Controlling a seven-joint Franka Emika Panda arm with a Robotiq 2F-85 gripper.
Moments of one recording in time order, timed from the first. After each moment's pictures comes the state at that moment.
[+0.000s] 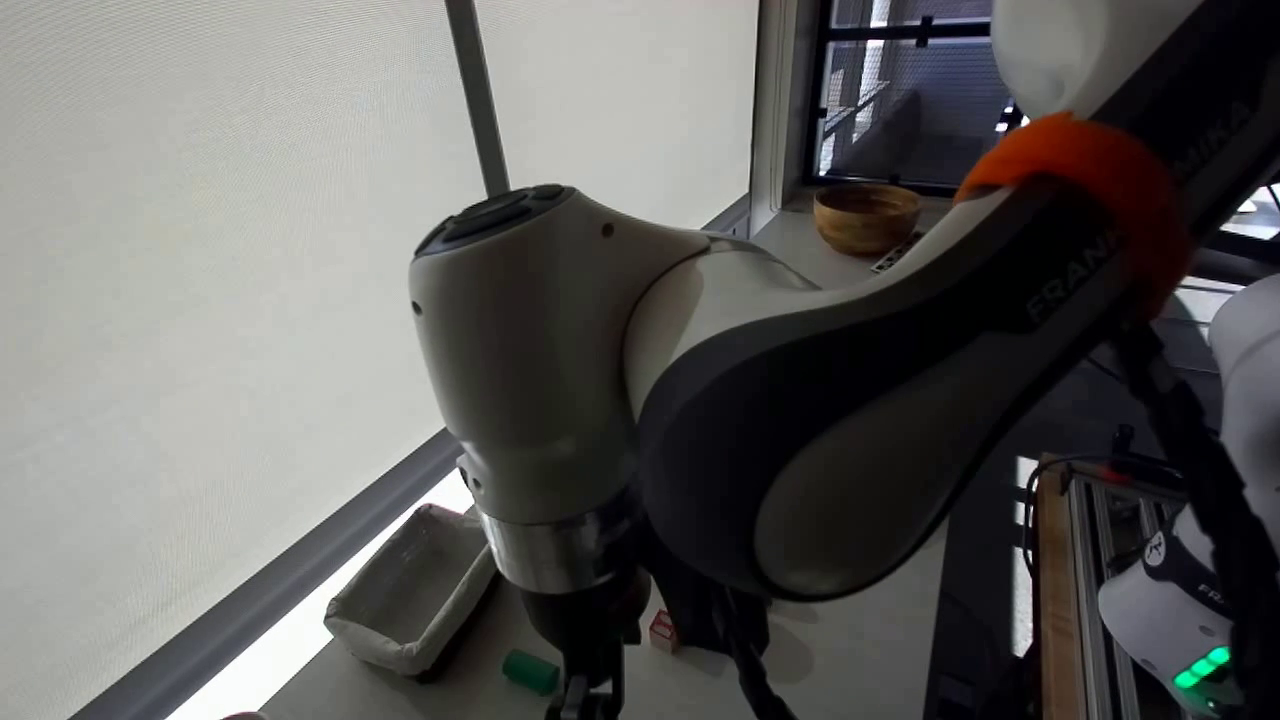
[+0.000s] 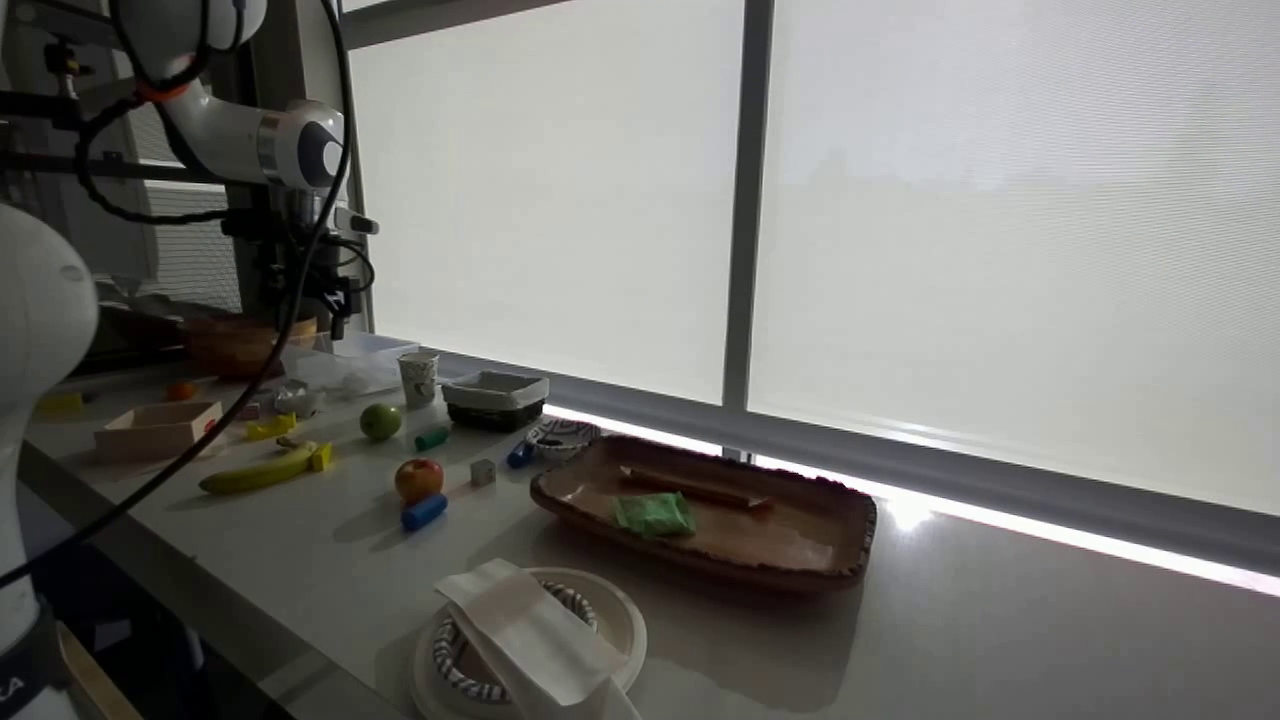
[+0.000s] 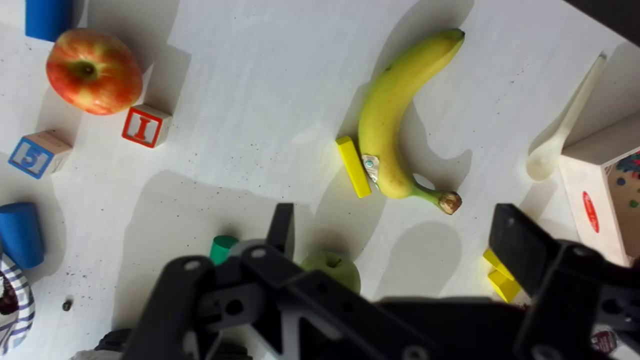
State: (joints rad) arm 0.45 0.26 0.30 -1.91 0.01 2.14 0.28
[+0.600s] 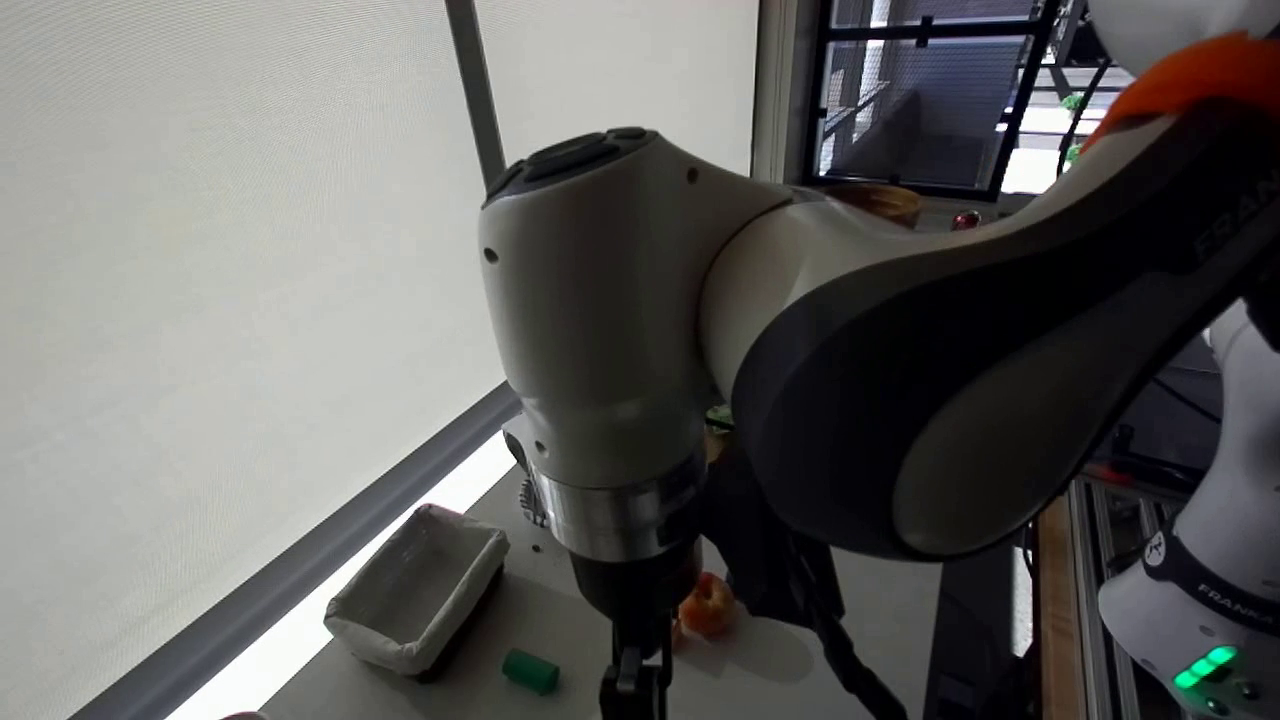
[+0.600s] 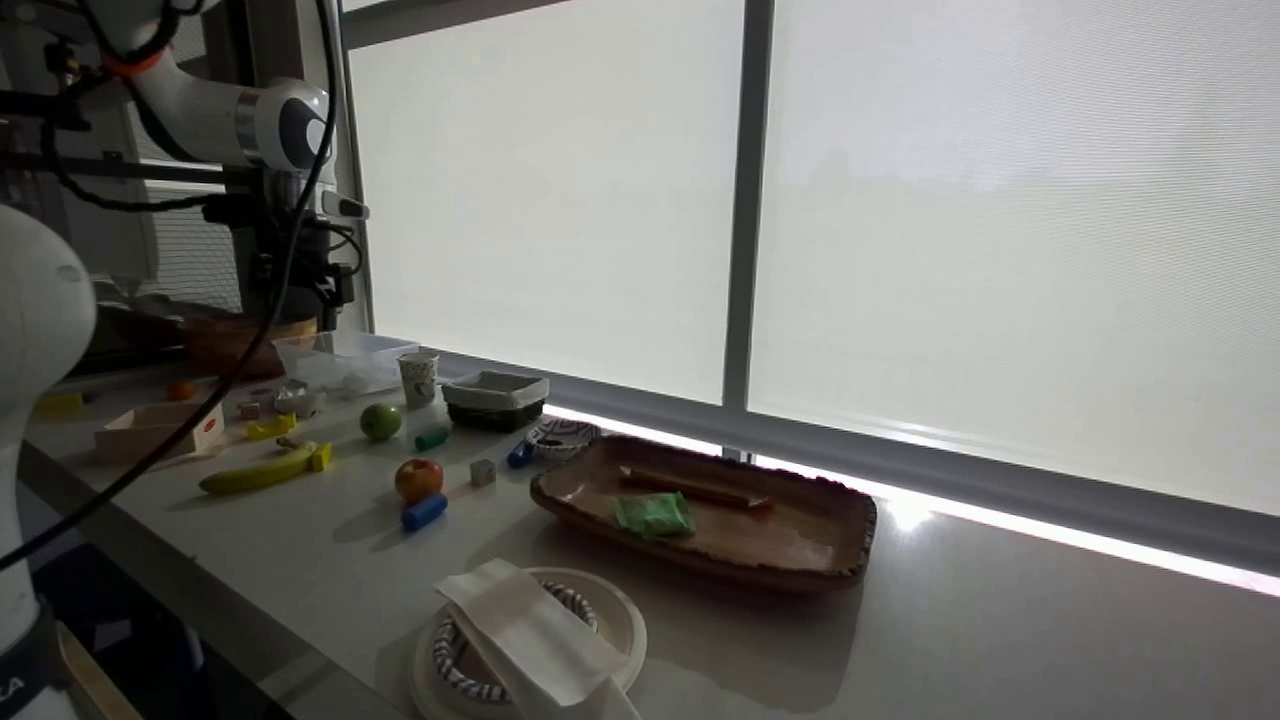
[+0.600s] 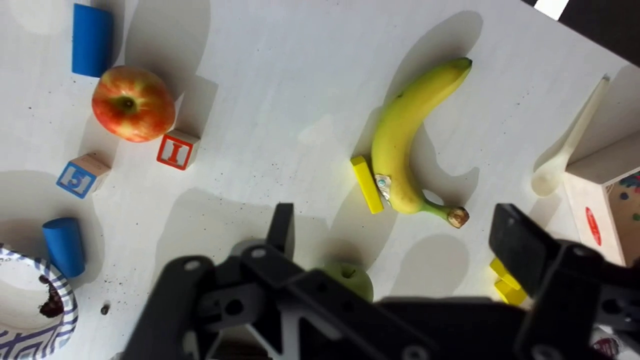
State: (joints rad) arm 0.44 0.14 0.31 -2.02 0.02 2.14 0.29
